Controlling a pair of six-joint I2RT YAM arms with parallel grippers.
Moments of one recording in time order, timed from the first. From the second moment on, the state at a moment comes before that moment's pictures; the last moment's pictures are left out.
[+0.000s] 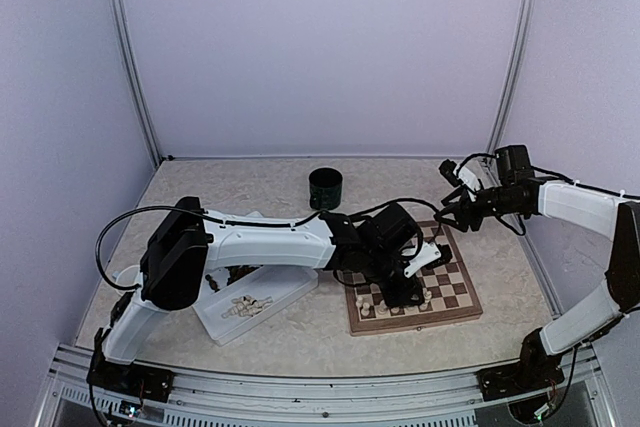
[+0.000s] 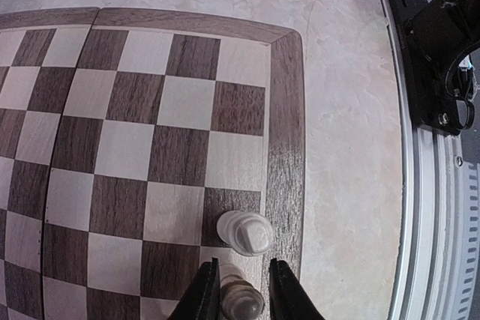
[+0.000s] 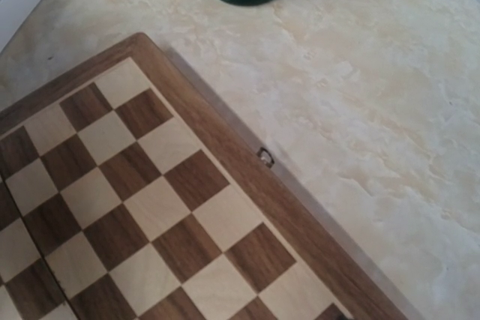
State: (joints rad) left arm -1.19 2.36 1.96 -0.46 0.30 0.08; right arm 0.12 1.42 0.92 -0.30 -0.64 -0.63
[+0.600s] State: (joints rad) left arm -1.15 1.99 1.61 -0.44 0.06 0.07; right arm 0.12 1.42 0.96 -0.35 -0.65 -0.63
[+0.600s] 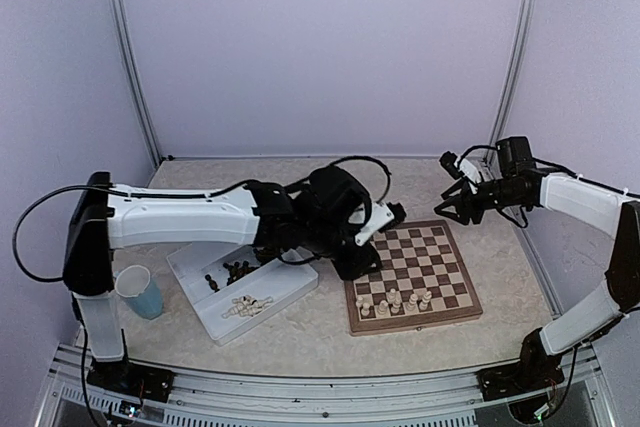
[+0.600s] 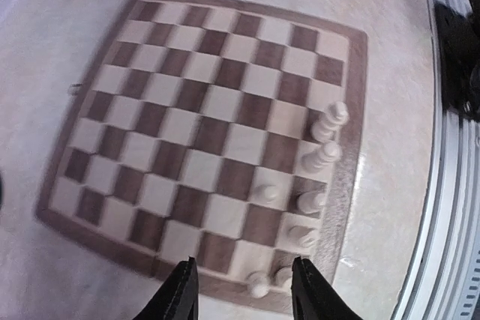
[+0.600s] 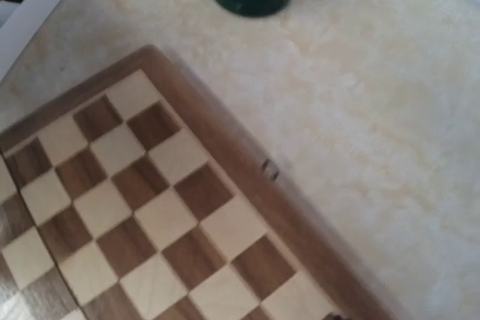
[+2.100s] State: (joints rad) left arm -0.80 1.57 0.94 -0.82 0.03 -0.35; right arm 0.21 1.52 1.20 -0.61 -0.76 -0.70
